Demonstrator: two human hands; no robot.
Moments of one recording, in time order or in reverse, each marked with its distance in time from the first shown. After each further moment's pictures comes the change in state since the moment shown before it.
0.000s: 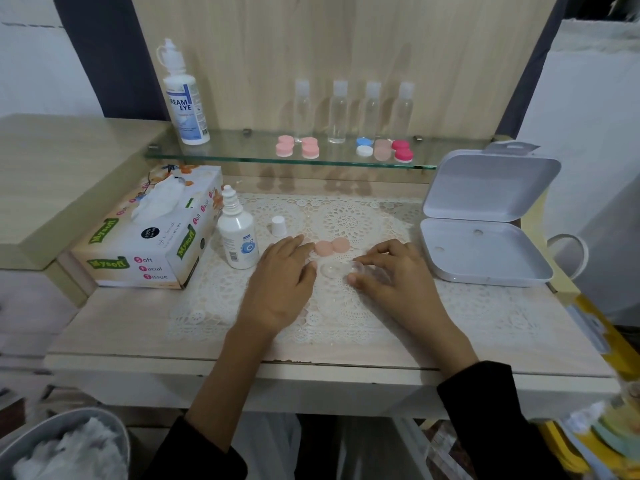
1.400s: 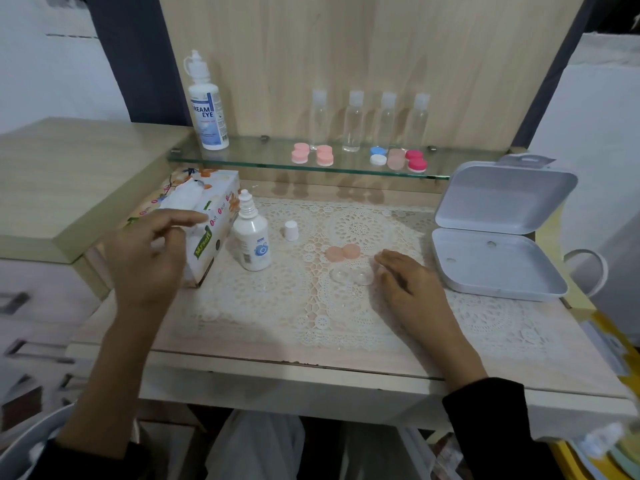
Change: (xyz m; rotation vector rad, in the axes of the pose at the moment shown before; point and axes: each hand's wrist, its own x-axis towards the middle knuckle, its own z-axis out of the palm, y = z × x) left_hand -0.034 -0.059 -0.111 -0.199 0.695 -0.040; right_hand -0.009 -0.012 -0.007 0.119 0.006 0.051
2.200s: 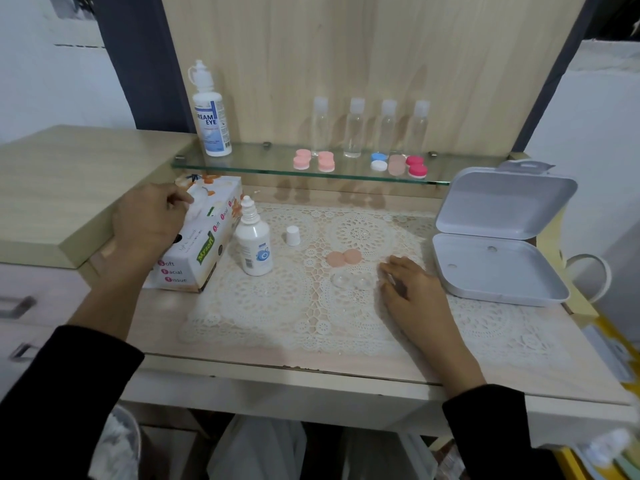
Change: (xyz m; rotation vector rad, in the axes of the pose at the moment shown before) left_hand 0.072 -0.042 0.015 0.533 -0.216 -0.181; right_hand 0.004 0.010 0.003 -0.161 -0.029 0.054
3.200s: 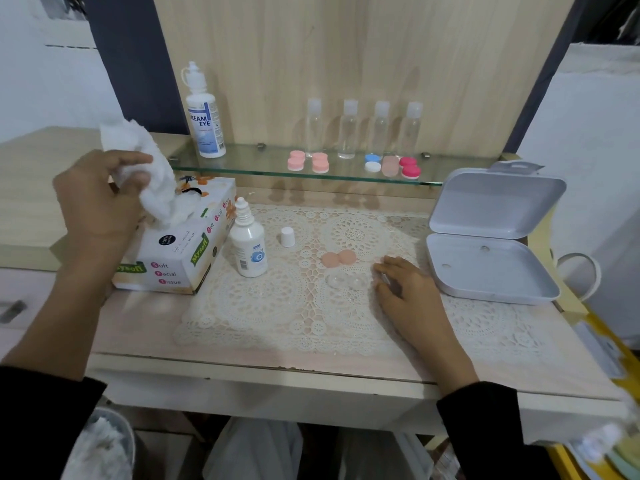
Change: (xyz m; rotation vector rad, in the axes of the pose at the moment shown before) left_hand 0.002 -0.016 -0.035 -0.370 0.235 0.110; right_hand 0.000 -0.001 -0.001 0.015 0.006 -0.011
